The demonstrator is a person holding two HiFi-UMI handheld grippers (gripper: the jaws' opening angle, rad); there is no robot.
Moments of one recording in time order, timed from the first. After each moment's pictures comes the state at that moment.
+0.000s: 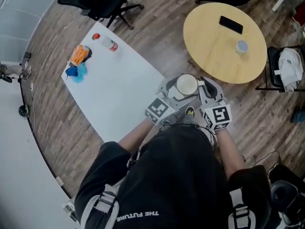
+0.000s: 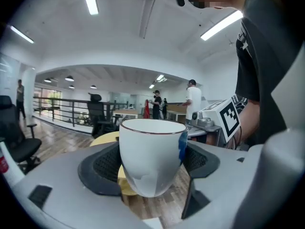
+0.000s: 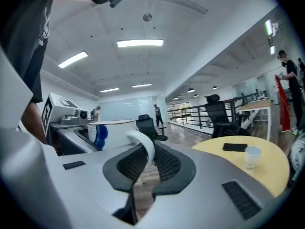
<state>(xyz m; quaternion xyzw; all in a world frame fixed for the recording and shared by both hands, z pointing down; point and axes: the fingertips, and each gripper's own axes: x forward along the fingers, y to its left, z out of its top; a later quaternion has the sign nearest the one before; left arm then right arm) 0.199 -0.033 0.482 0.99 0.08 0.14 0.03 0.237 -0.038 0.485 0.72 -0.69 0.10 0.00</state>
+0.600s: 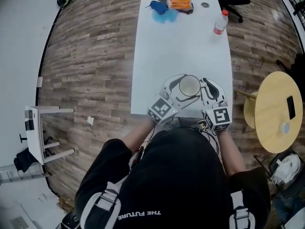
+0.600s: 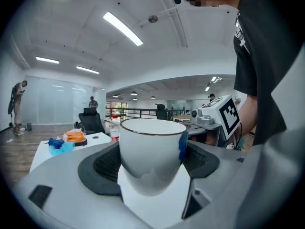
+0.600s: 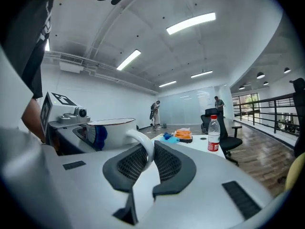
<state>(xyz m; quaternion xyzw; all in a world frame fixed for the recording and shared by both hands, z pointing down) -0.147 -0.145 0.469 0.95 -0.30 0.11 0.04 -0.123 -0.175 0.472 0.41 -0.91 0.06 0.05</state>
